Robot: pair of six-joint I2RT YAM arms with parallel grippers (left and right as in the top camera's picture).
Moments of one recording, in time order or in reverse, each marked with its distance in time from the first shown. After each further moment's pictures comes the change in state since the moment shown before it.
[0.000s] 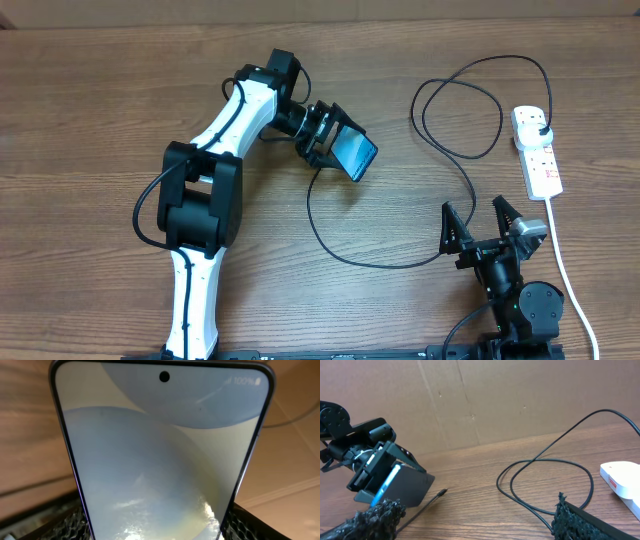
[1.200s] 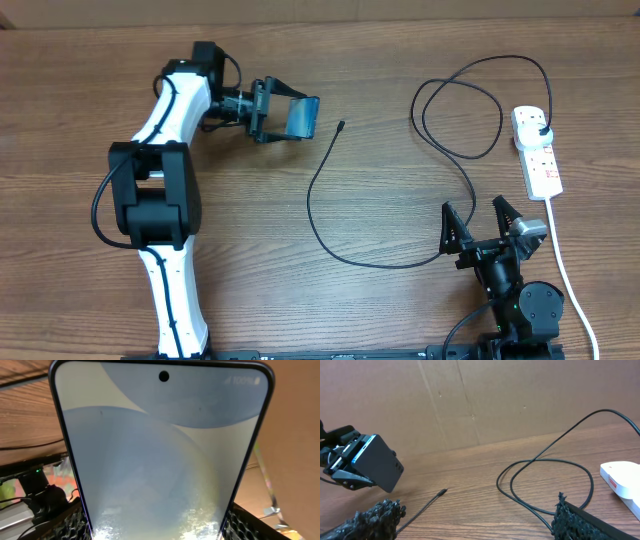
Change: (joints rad) left arm 0.256 0.000 0.000 -0.008 0.154 -0.190; right arm 0.000 0.000 0.000 0.000 0.000 0.000
